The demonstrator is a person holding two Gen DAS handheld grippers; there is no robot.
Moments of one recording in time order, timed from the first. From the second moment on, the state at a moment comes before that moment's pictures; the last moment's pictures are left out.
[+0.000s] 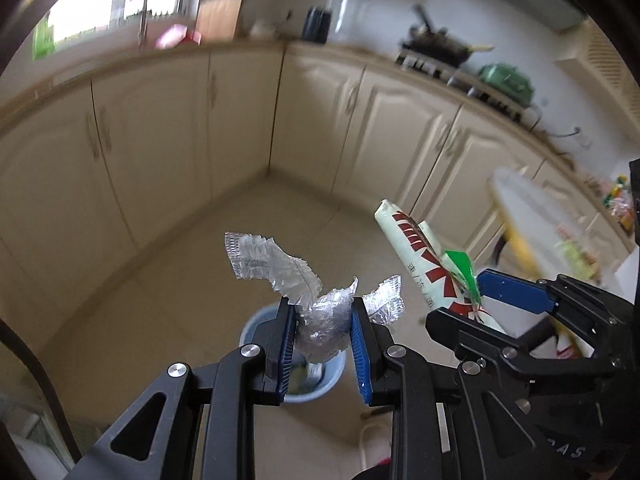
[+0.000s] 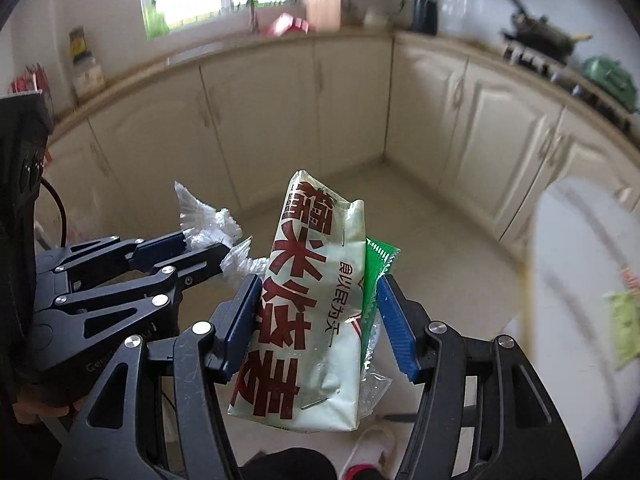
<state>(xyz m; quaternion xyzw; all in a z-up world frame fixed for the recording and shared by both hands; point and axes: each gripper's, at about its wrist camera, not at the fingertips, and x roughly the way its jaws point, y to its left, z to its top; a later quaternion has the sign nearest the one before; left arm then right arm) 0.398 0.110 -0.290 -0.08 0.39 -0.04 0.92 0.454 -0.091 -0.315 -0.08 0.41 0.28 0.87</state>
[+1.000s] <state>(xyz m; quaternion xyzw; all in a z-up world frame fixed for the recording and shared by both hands) 0.551 0.201 -0.480 -0.10 0.58 0.03 0.81 0.608 -0.071 -0.572 -0.05 0.59 0.27 0.75</state>
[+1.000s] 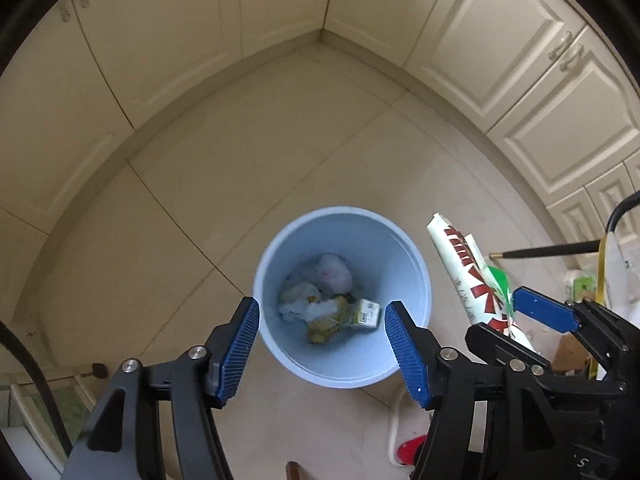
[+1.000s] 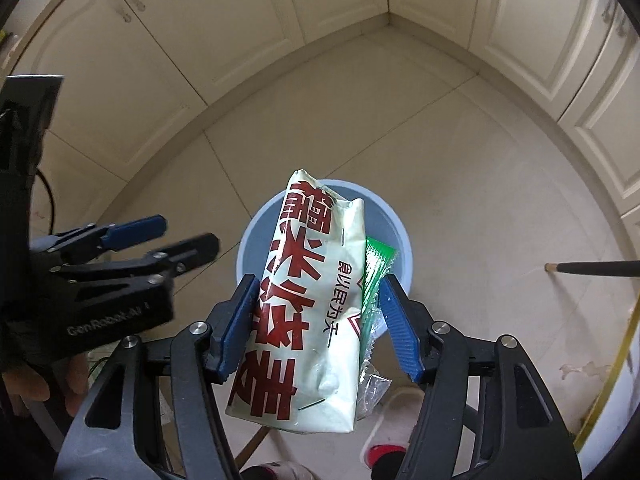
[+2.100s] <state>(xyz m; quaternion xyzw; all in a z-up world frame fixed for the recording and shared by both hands) 0.240 -0.010 -0.165 -0.06 0.22 0.07 0.97 0.386 -0.129 -0.200 -0.07 0.24 0.21 0.94</state>
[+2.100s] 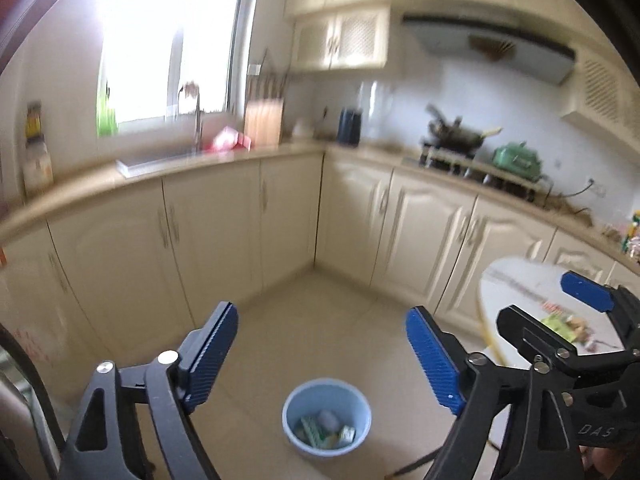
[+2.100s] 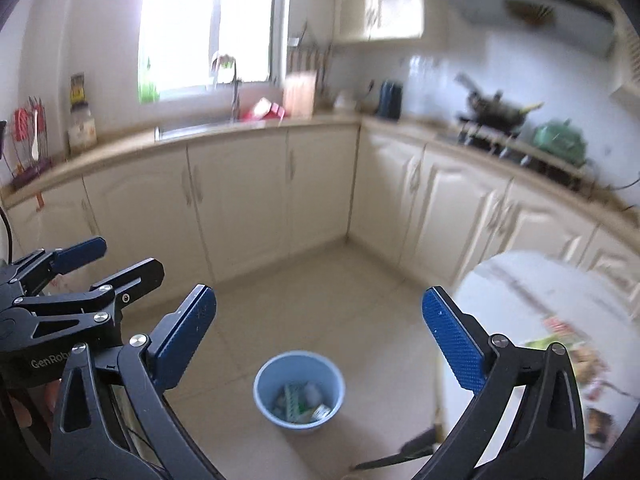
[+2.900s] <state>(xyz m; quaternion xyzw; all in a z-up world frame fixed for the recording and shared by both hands) -0.066 -0.149 -0.220 0.00 0.02 0.01 1.00 0.169 -0.268 -0.063 -0.04 0.05 0.05 1.00</state>
